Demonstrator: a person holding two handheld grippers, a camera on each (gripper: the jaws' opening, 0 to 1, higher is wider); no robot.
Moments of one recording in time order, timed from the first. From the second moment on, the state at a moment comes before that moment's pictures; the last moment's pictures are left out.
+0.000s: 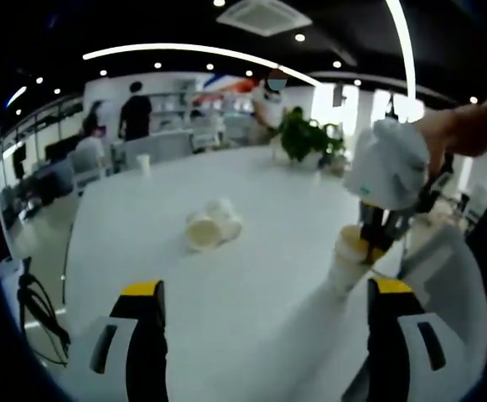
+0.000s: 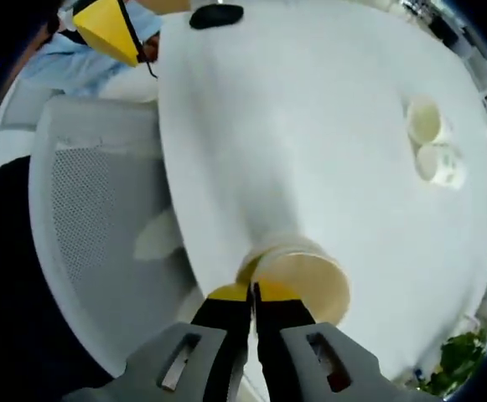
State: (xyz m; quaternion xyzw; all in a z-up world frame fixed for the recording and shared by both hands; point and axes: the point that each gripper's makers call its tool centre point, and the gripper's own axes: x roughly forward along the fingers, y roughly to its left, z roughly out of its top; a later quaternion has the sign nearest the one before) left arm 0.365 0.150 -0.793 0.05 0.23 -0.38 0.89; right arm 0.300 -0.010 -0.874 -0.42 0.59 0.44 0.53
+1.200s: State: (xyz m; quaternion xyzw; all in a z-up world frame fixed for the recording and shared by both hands) left arm 0.368 0.148 -0.793 0.04 0.23 -0.39 0.89; right arm 0.326 -0.007 -0.815 -0.35 0.50 0.51 0.61
